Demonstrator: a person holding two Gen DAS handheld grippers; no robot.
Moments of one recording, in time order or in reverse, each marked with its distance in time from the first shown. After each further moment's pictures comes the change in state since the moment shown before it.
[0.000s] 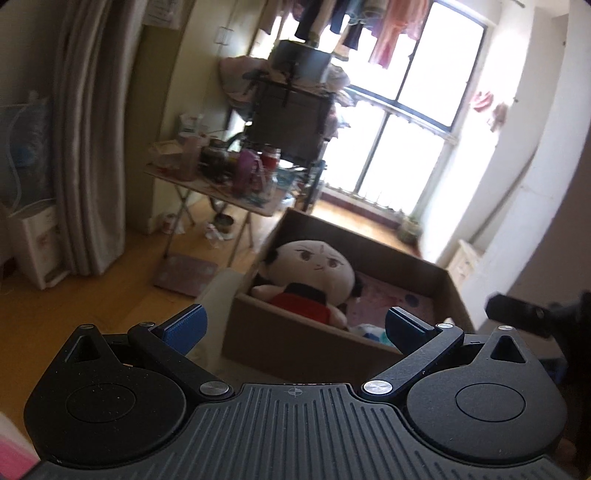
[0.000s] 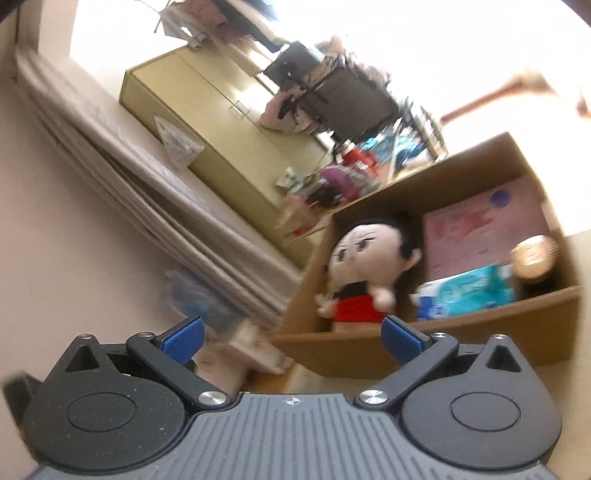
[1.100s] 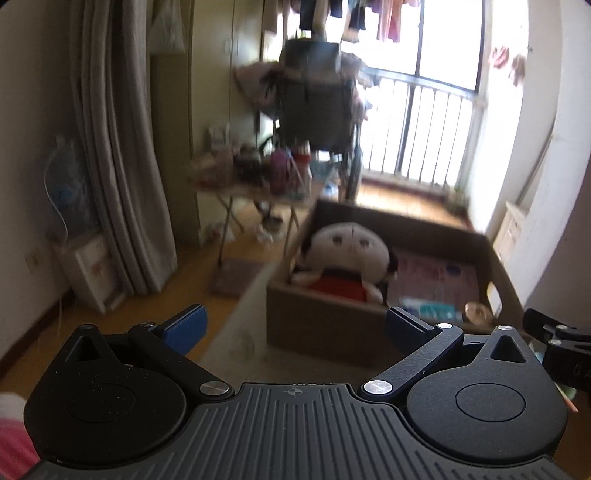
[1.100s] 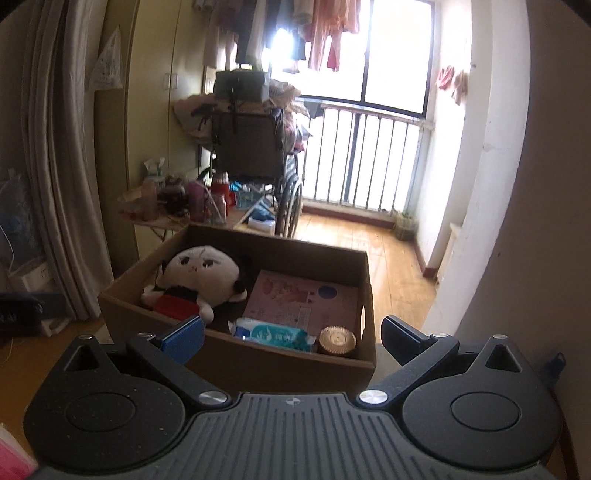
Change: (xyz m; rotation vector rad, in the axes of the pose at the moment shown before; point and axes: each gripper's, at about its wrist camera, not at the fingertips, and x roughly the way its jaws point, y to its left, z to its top) left arm -0.009 -0.032 -0.011 0.145 0.055 0.183; right arm -0.001 0.058 -0.032 -0.497 -0.076 -0.641
